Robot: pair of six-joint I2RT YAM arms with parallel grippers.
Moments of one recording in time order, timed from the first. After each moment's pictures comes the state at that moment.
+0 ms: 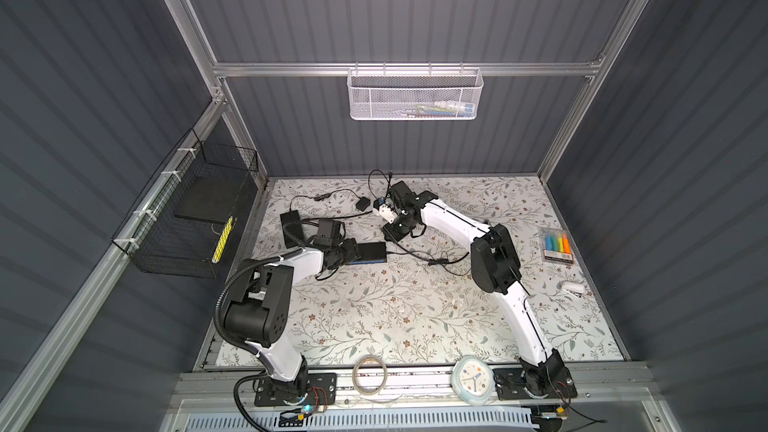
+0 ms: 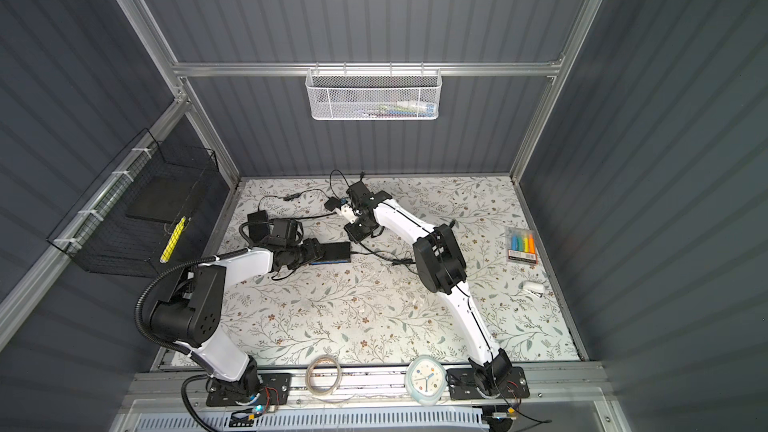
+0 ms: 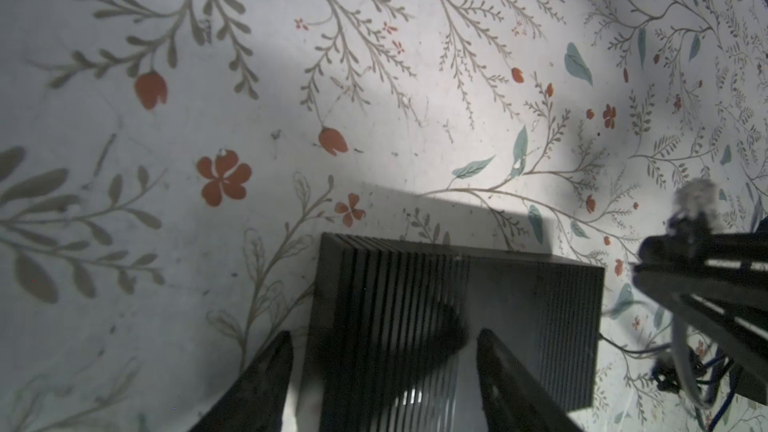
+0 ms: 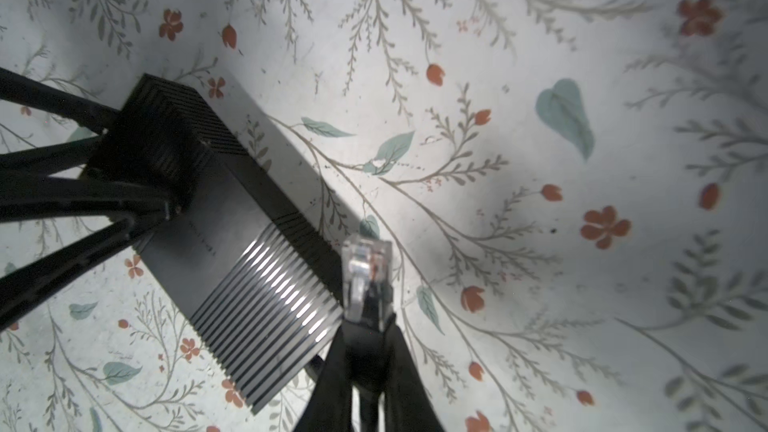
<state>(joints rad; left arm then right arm) -0.26 1.67 0.86 -0.12 0.16 -0.57 0.65 2.42 2.18 -0.89 -0.25 -0.13</state>
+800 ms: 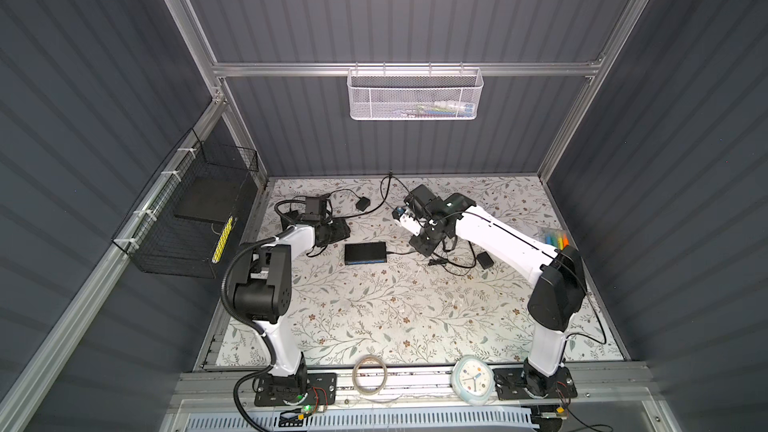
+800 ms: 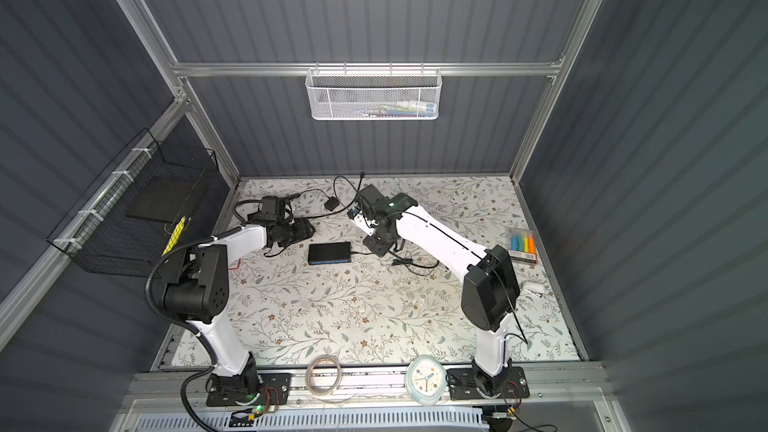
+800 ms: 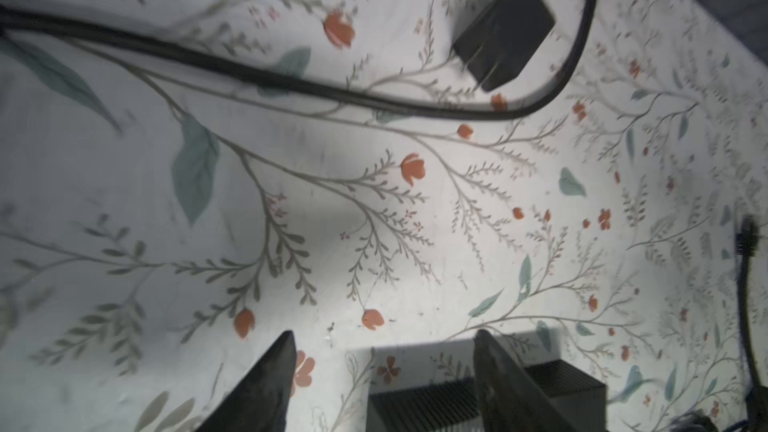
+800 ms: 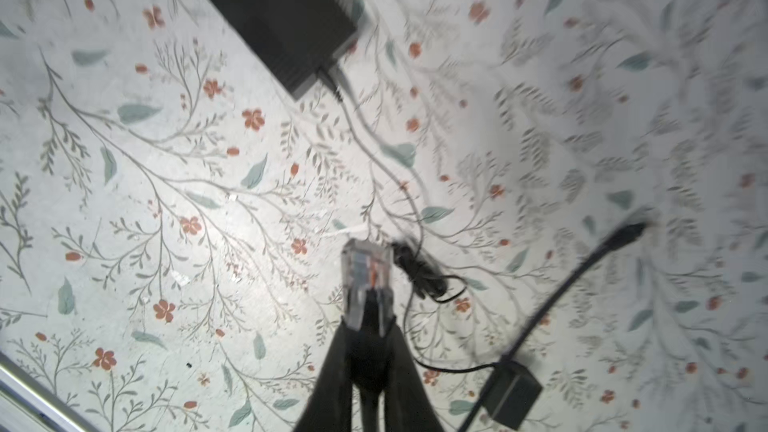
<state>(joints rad) -0.14 1.87 1.15 -0.24 0.24 -0.38 0.74 1.88 1.68 -1.06 0.05 -0.19</state>
